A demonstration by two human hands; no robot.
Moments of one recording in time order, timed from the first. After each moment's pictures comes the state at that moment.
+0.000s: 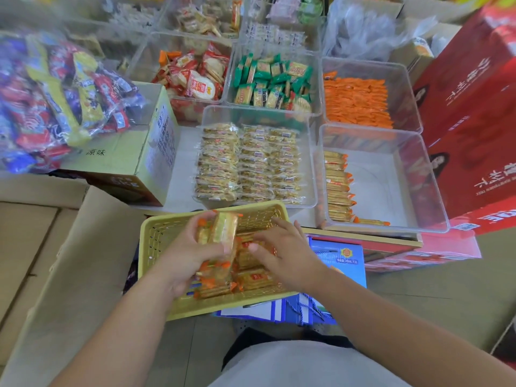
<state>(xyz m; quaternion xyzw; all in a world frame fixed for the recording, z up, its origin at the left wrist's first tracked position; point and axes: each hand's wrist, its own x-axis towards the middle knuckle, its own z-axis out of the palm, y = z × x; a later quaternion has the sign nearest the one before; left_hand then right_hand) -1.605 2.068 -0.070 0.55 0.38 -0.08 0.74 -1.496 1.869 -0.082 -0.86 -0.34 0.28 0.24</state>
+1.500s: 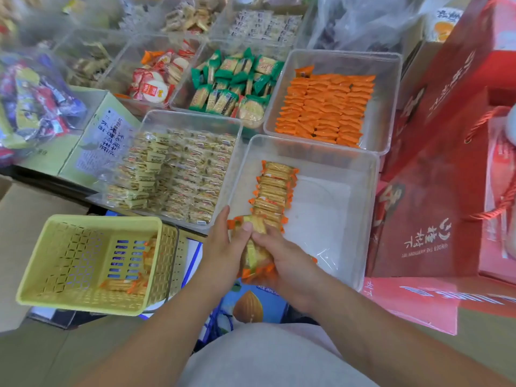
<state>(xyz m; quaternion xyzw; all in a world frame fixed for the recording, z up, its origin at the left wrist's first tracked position) -1.373 1.776 -0.050 0.65 0.48 0.06 0.59 -1.287 1.671 -0.070 -0.44 0.00 0.63 0.64</state>
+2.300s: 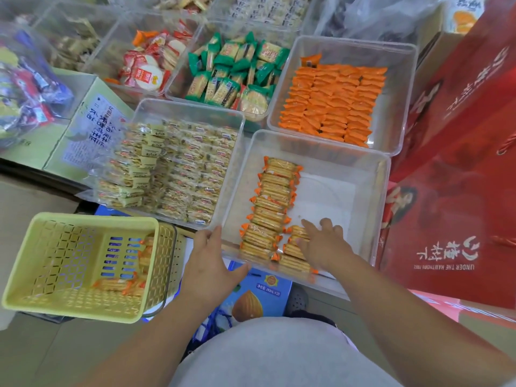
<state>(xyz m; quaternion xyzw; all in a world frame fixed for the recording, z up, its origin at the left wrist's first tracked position) -1.411 1.807 -0.107 0.86 0.42 -0.10 0.27 -1.200 1.656 -0.196 -0.86 -0.29 0.42 -0.03</state>
